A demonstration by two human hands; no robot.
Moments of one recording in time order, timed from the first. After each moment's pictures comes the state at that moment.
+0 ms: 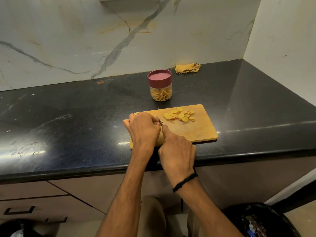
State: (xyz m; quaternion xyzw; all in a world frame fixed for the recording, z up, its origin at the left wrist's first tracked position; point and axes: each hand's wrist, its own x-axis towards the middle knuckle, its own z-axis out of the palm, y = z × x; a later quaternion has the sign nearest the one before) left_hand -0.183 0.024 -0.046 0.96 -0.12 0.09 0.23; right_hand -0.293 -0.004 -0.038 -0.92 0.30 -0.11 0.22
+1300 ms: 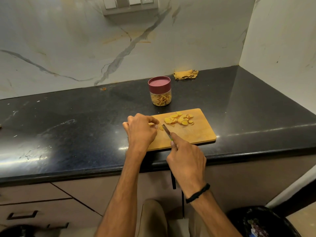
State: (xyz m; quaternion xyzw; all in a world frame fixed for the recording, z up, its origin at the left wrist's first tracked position) left_hand -0.182 0.040 -0.035 0.95 -0.19 0.09 0.21; right_hand -0.323 -0.014 -0.047 -0.89 0.30 -0.18 0.28
